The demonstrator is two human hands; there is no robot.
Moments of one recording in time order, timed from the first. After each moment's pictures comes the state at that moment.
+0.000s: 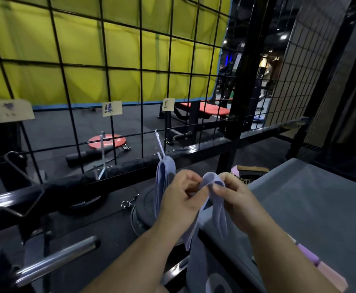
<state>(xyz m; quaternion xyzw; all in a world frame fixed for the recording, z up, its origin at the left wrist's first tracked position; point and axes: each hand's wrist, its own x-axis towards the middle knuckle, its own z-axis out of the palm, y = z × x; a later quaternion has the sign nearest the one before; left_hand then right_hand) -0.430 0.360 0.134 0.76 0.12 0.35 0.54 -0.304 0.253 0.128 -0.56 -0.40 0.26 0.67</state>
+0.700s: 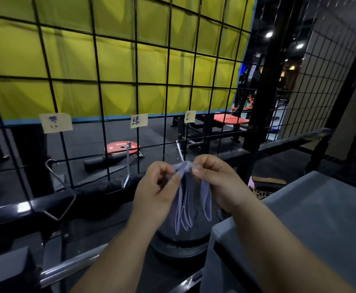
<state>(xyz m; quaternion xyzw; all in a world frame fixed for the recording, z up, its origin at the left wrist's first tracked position) -0.483 0.420 0.163 0.72 0.18 0.46 0.49 -0.337 0.331 0.185 -0.49 -0.46 0.32 0.67</state>
